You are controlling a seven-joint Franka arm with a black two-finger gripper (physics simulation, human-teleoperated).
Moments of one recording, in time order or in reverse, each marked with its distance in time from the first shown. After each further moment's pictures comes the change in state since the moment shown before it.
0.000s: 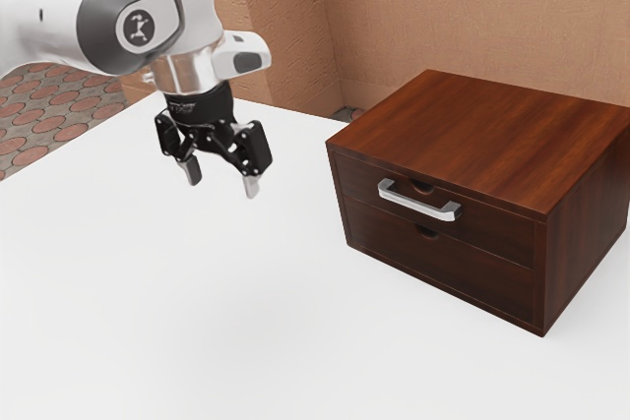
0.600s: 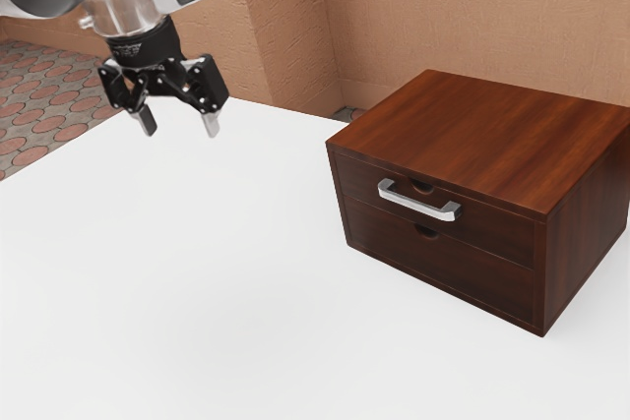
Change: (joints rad) arm 0.124 -0.009 -0.048 0.167 -0.007 -0.060 -0.087
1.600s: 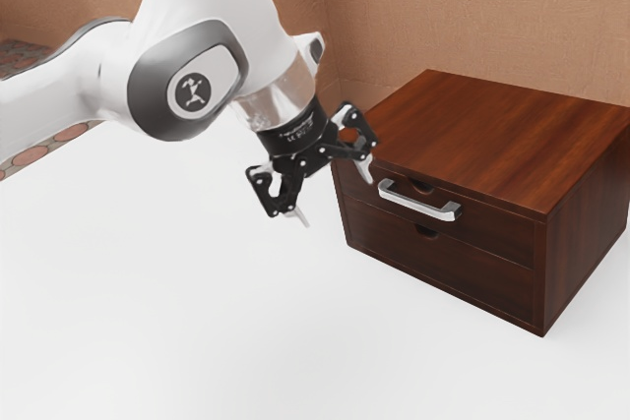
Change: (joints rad) arm -0.266 -0.065 0.002 -0.377 -0.109 0.486 -1.018
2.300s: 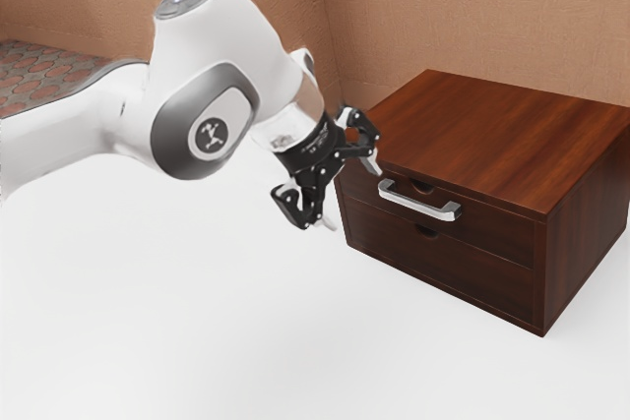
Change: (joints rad) arm 0.002 0.001 -0.001 -0.119 -0.002 0.246 -0.248
